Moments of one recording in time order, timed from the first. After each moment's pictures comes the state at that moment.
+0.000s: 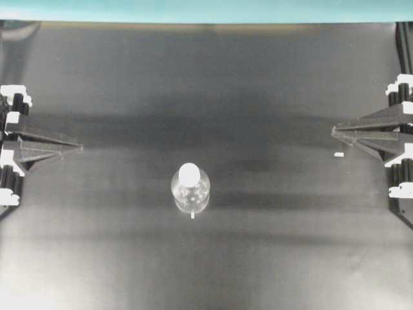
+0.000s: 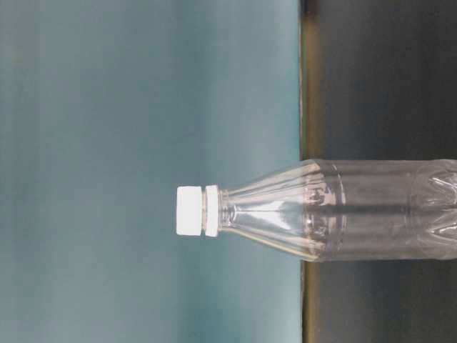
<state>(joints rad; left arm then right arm) 0.00 -0.96 1.17 0.00 -0.30 0.00 0.00 -0.96 1.17 0.00 -0.29 -0.01</state>
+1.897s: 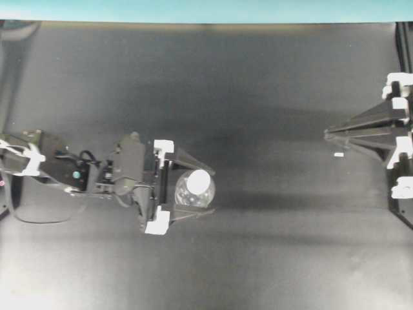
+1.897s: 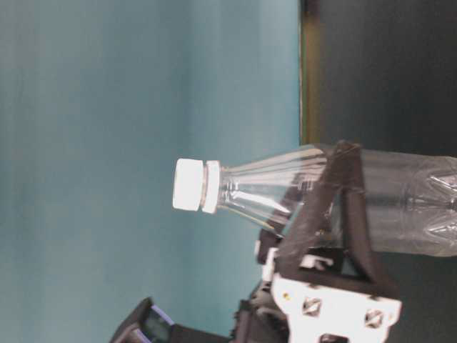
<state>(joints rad) -0.04 0.24 0.84 0.04 -0.86 -0.12 0.02 -0.91 1.01 0.04 0.04 0.15</state>
